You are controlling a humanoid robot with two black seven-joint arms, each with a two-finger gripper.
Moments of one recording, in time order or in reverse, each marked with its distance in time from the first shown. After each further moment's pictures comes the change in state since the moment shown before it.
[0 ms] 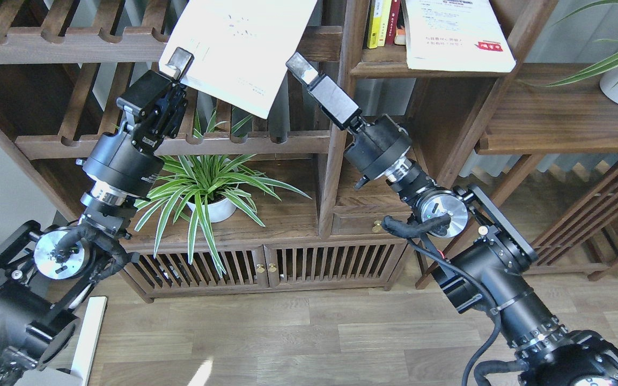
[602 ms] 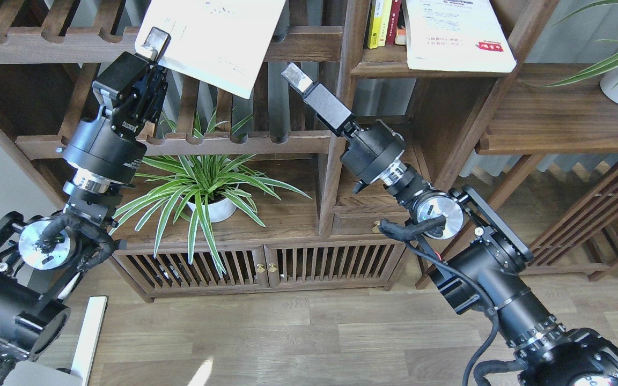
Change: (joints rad) left arm -0.008 0.002 -0.037 0.003 -0.001 0.000 0.001; right arm 0.020 0.000 -0.025 -0.023 -0.002 -0.027 0.002
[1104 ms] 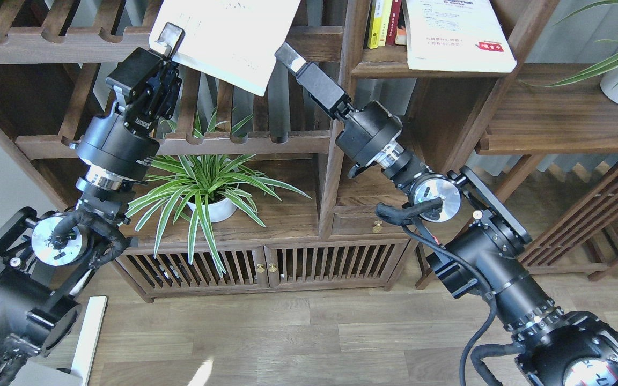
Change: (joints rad) left arm -0.031 -0.031 0.028 -0.002 0.000 0.000 0.000; right arm 0.067 0.000 -0.020 -0.021 0.000 -0.056 -0.001
